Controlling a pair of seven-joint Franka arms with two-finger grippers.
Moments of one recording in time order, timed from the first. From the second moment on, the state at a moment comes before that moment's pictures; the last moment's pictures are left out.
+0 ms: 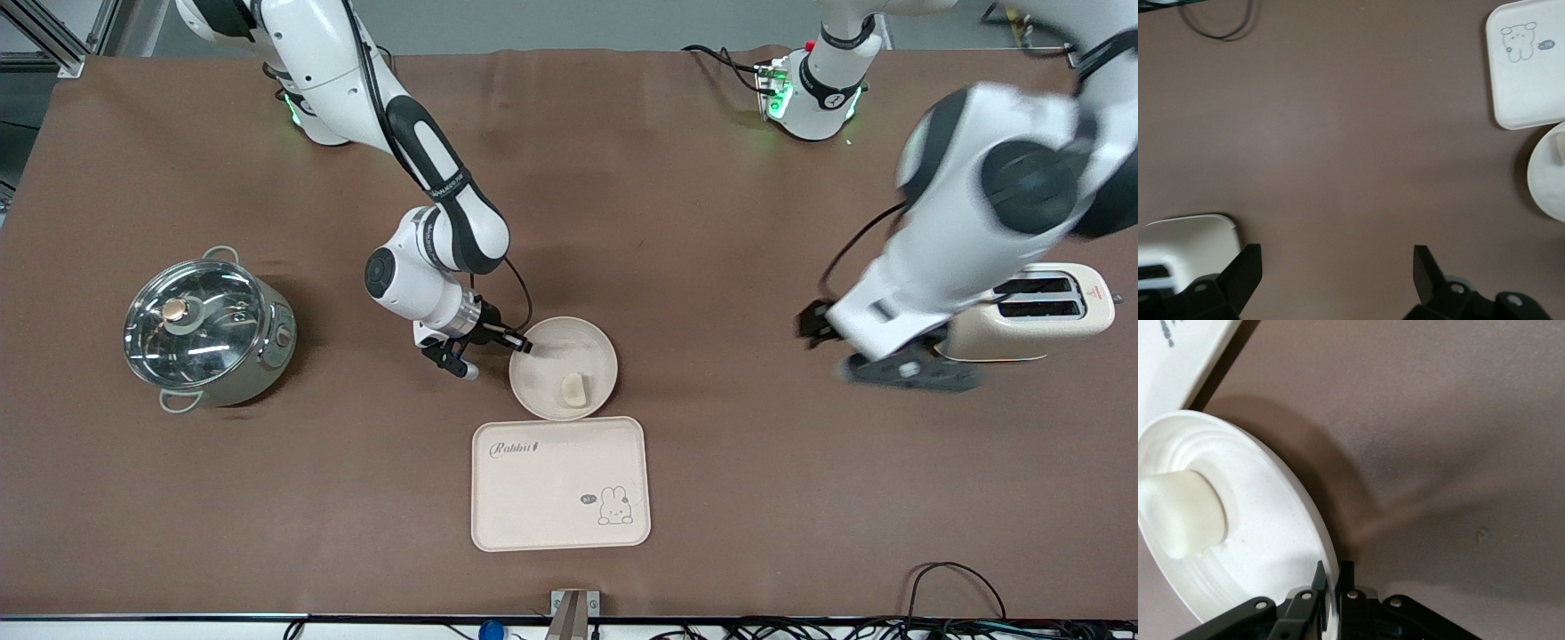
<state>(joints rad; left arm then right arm) -0.06 0.29 -0.25 -1.34 0.15 1.64 -0.17 0.69 0.66 -0.08 -1.86 1.08 2.65 0.25</state>
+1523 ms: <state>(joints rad) -0.14 0.10 0.09 -1.38 0.03 1.47 0.14 0.51 1.02 -0.10 -1.24 1.06 2.51 0.24</state>
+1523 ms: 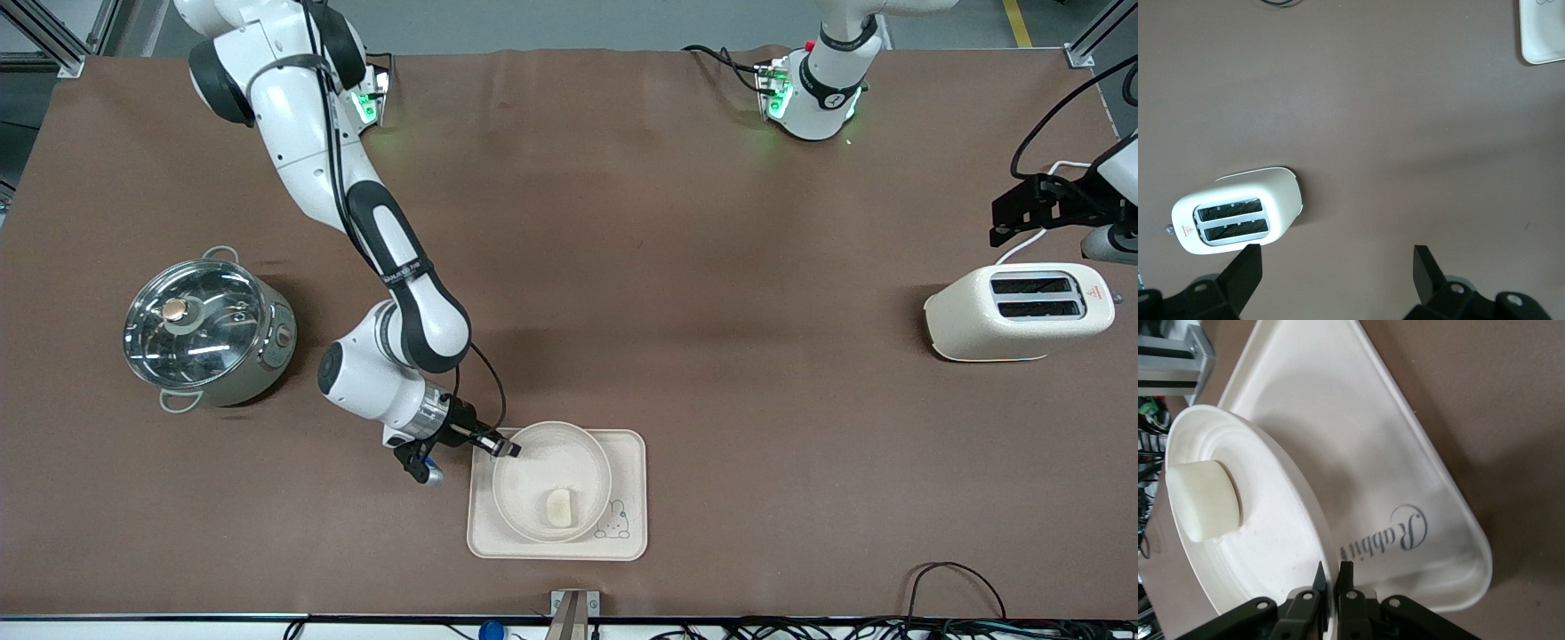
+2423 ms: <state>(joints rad) -0.13 0.10 0.09 -1.38 0.00 1.47 0.03 0.48 1.00 -0.11 -1.20 0.99 2.44 0.27</state>
